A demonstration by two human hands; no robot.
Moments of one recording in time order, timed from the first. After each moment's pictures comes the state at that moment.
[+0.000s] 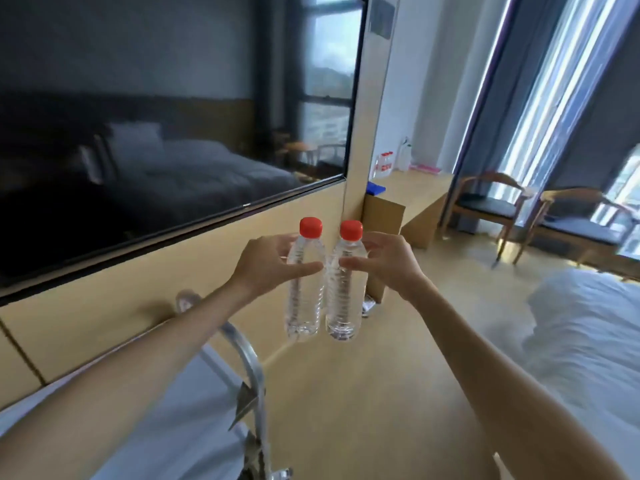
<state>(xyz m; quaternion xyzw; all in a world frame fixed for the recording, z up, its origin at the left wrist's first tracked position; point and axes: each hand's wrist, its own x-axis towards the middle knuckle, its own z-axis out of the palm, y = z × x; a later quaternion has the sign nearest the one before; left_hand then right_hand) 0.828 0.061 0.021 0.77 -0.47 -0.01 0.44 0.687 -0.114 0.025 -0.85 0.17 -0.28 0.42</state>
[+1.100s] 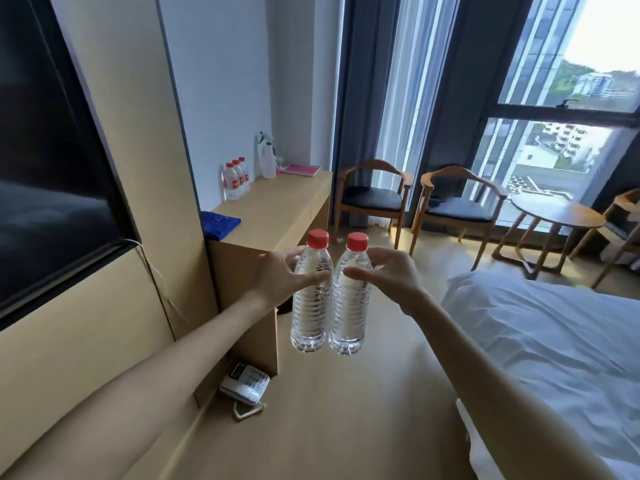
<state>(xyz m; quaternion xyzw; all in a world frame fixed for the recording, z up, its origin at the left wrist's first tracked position) 0.978 -0.731 -0.029 0.64 -0.62 -0.11 0.44 0.782 -0.818 -0.020 -0.77 0.37 -0.37 0.36</state>
